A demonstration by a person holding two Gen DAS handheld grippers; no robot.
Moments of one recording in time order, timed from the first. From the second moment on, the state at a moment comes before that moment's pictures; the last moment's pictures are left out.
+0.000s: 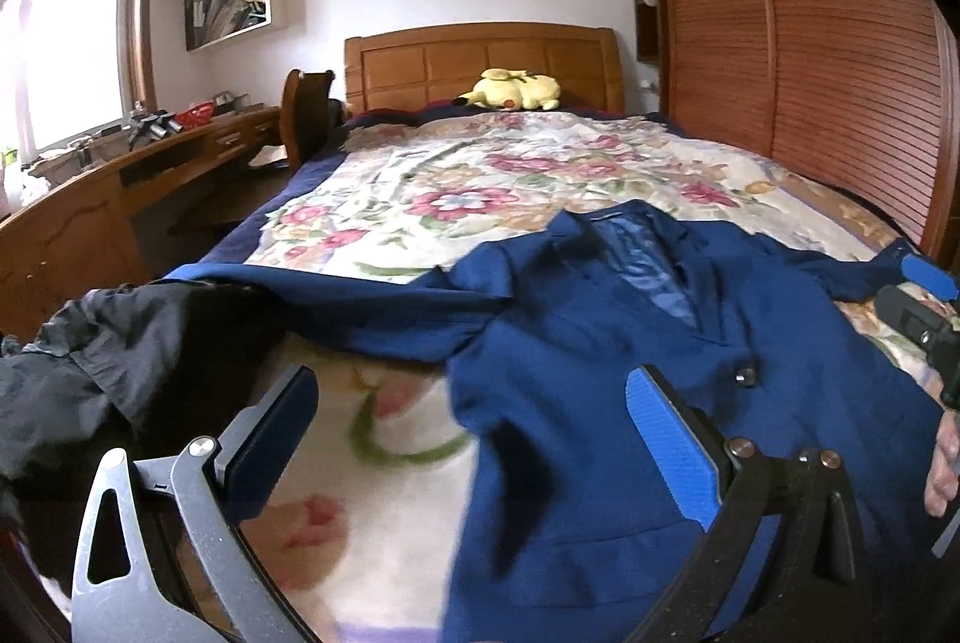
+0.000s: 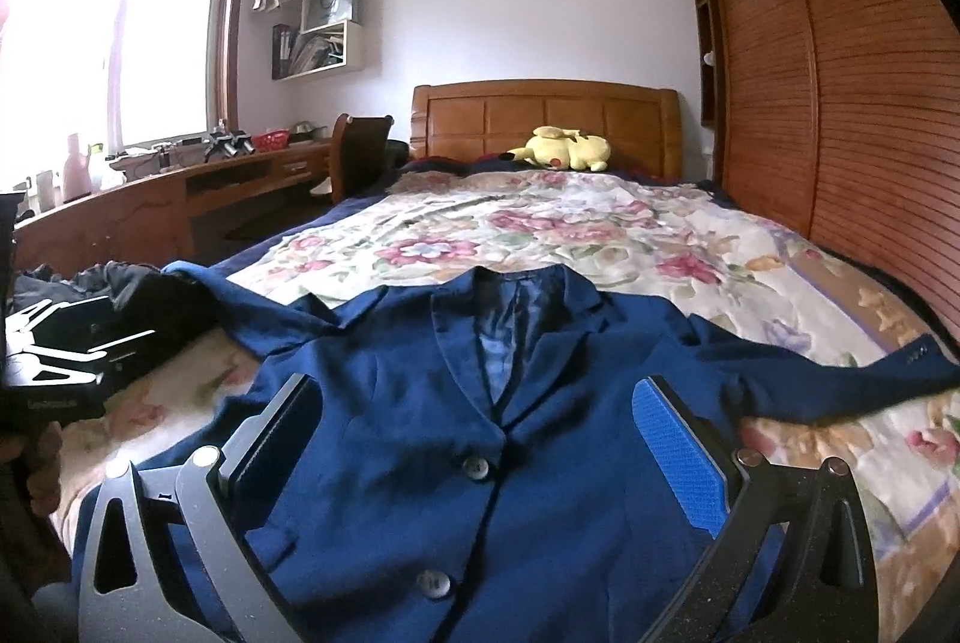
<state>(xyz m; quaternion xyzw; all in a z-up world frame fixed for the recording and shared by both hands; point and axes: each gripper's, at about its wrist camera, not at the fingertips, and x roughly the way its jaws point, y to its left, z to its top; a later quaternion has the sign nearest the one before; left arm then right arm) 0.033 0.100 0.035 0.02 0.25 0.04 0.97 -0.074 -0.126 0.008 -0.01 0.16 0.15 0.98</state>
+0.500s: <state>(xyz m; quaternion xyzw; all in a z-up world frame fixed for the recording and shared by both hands) 0.067 0.167 0.024 0.01 0.27 0.07 0.96 -0.044 -0.088 0.009 -0.03 0.15 0.16 0.98</state>
